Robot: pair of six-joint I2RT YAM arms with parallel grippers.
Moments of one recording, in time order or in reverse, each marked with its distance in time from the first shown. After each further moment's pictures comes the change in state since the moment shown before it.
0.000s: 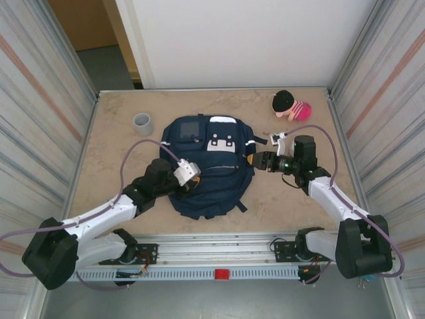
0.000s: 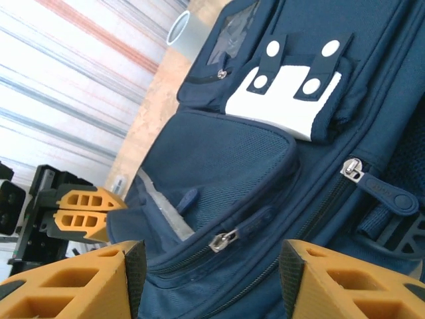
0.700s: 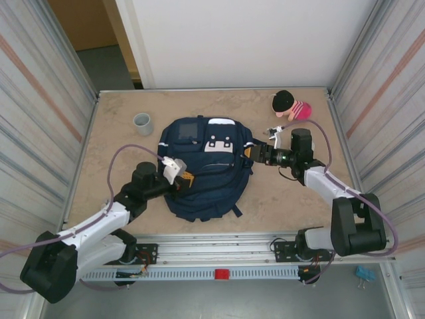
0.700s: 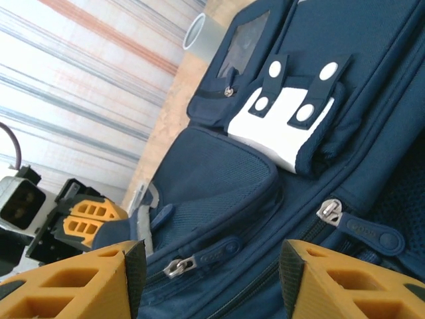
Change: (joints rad) left arm 0.126 -0.089 -0.114 0.132 0.183 -0.227; right arm -0.005 0.177 0.076 0.112 -0.090 0.064
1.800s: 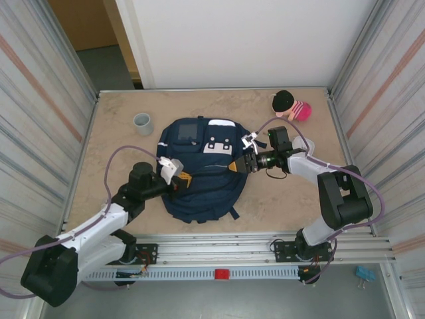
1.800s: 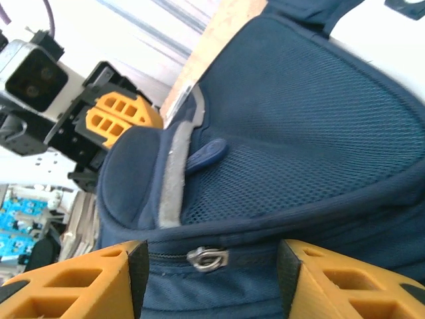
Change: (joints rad) left arm 0.042 -0.013 -0.004 -0.013 0.045 -0.007; right arm 0.153 0.225 0.157 -0.264 -0.231 -0.372
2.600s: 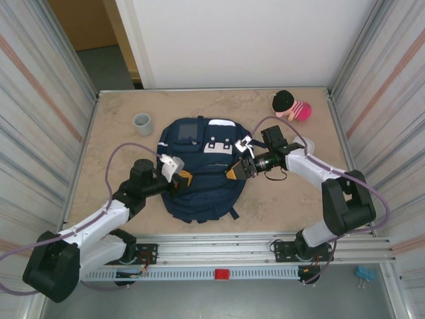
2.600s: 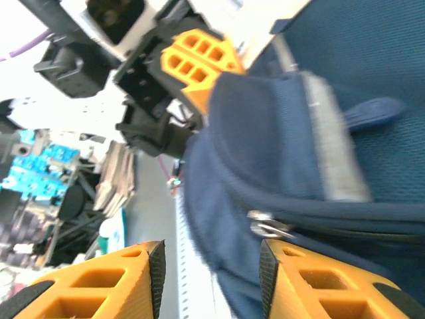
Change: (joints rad) left arm 0.008 0.033 0.034 -0.023 0.023 0.000; right arm 0.079 -0.062 0.099 -0.369 -0.079 -0.224
